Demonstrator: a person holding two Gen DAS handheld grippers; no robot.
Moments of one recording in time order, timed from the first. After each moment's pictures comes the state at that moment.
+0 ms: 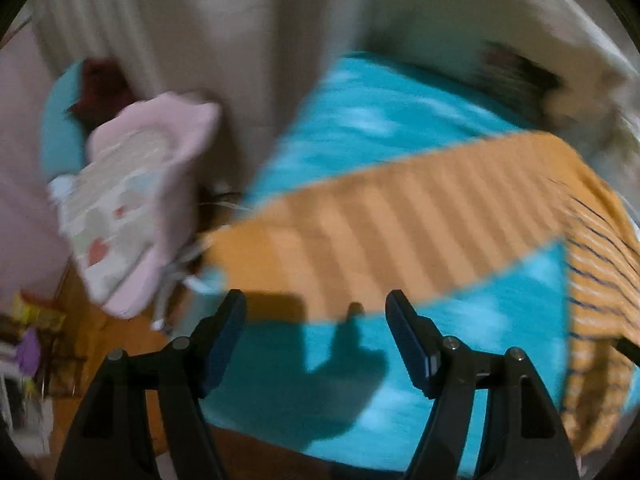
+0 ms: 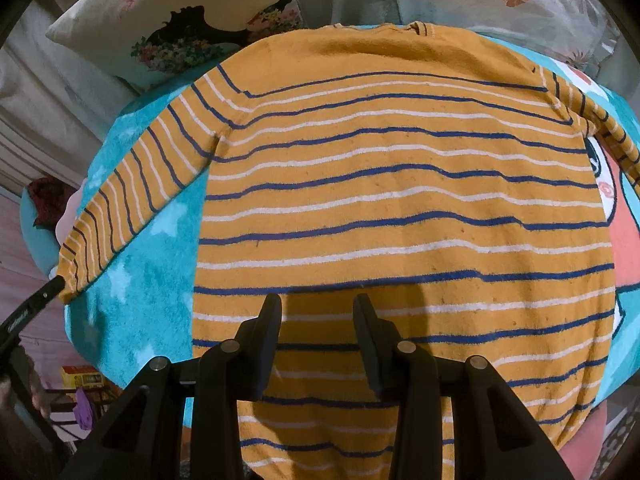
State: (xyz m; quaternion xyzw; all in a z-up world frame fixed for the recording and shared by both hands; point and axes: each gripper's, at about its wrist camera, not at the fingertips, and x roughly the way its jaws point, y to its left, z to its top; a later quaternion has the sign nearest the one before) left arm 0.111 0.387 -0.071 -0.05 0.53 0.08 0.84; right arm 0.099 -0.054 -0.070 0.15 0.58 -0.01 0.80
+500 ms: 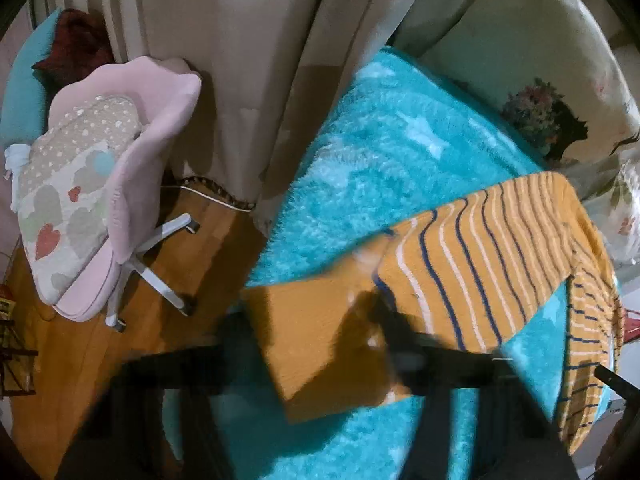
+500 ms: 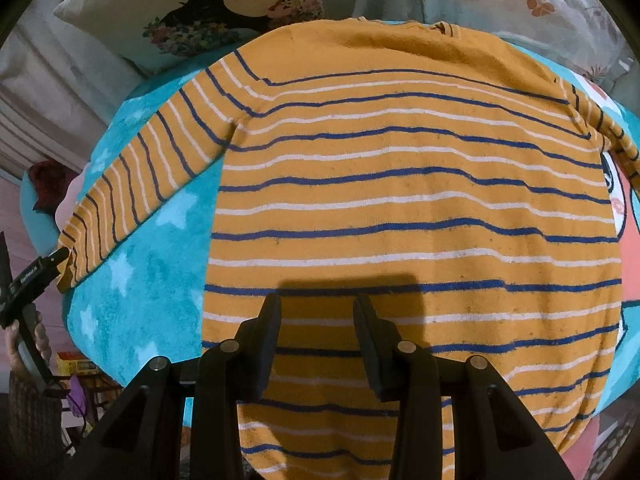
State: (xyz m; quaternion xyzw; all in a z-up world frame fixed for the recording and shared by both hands) left arm 0.154 0.444 -0.114 -0.13 0.54 0.01 0.83; right arm 0.106 -0.040 -0.073 0.13 0.59 -0.01 0.80
